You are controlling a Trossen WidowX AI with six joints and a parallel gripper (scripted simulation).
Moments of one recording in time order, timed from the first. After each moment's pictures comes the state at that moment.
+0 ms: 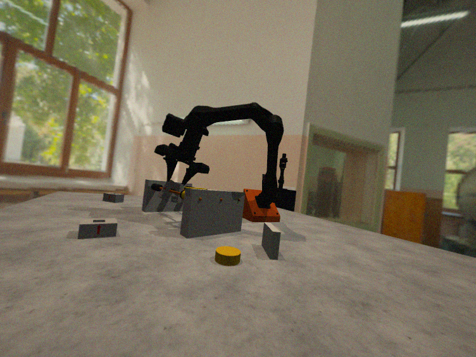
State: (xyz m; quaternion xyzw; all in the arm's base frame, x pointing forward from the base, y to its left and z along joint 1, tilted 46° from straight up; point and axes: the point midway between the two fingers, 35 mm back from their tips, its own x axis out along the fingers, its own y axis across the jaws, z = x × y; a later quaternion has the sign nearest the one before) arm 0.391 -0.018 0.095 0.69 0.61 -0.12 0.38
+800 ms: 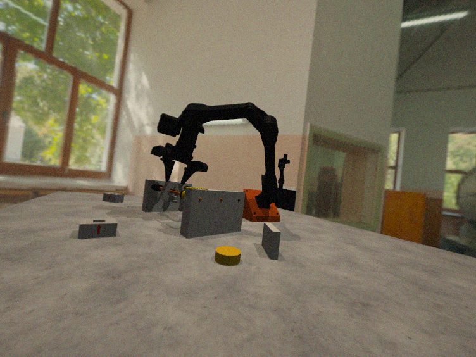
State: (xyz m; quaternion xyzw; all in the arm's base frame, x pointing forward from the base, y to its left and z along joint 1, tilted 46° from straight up) arm 0.396 -0.017 0.095 0.67 0.63 -0.14 0.38
